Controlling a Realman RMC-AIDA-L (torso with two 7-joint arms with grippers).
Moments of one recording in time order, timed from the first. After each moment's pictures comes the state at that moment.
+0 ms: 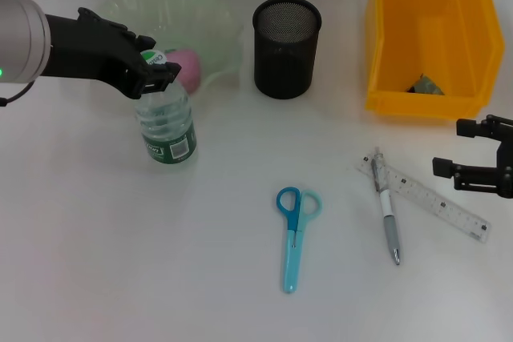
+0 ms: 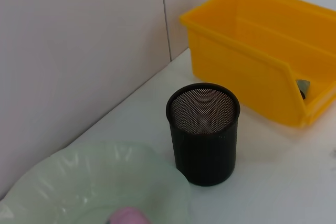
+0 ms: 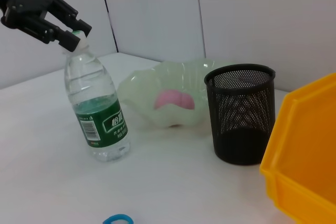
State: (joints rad) left arm -0.32 -2.07 1.41 1.85 2.44 1.42 -2.48; right arm 0.30 2.08 -0.64 -0.88 -2.02 -1.57 1.35
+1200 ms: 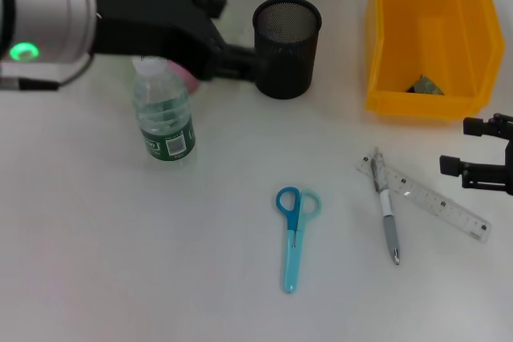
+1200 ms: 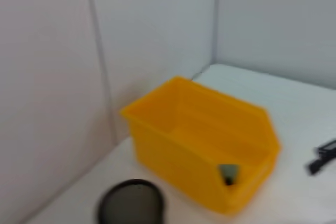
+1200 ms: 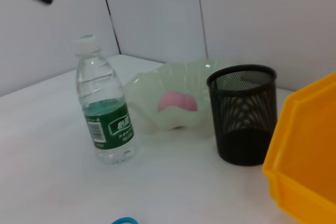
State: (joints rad) left arm -0.33 -2.07 1.41 2.00 2.28 1.44 -2.54; right arm 0.29 2.08 -0.62 -0.93 -2.03 -1.61 1.40
